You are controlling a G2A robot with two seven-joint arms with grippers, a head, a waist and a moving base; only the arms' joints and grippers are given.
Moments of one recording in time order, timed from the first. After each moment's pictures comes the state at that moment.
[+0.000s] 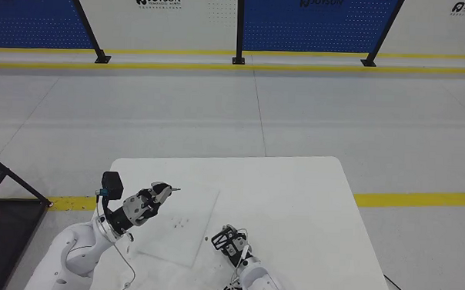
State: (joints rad) left arm 1.75 -1.09 -1.64 -1.67 0.83 -0.96 0.00; right arm -1.51 -1.41 0.69 -1.28 -1.53 0.28 0.05
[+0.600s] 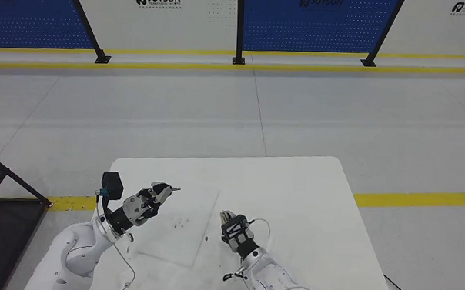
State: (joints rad) left arm 1.75 -1.09 -1.64 -1.67 0.83 -0.96 0.00; right arm -1.58 -1.36 0.85 -1.47 -1.38 0.03 -0.19
